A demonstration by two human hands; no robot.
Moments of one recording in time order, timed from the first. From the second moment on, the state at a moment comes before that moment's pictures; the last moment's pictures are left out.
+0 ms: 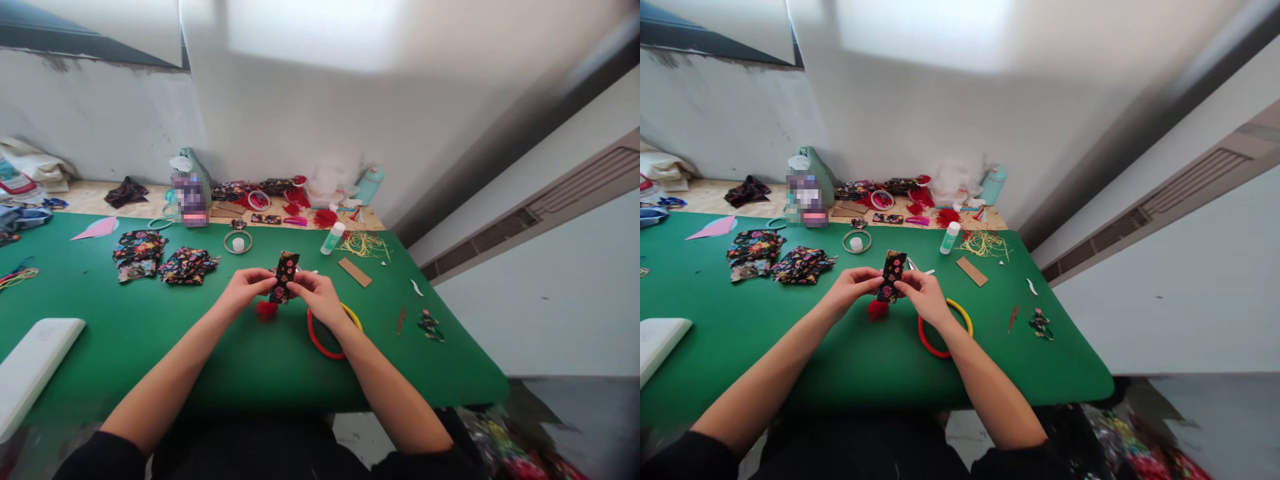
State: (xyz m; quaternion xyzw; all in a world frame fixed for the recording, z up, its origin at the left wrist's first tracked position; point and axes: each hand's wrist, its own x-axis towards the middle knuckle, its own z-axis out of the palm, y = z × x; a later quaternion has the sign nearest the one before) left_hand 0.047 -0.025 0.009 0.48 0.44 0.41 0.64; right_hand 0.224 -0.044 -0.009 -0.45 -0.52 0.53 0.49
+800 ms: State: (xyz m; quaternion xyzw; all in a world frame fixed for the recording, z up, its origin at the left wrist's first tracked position) left_hand 0.047 -0.019 0.003 0.49 0.41 0.53 0.56; right_hand 0.224 -0.041 -0.016 -0.48 -0.59 0.46 0.46
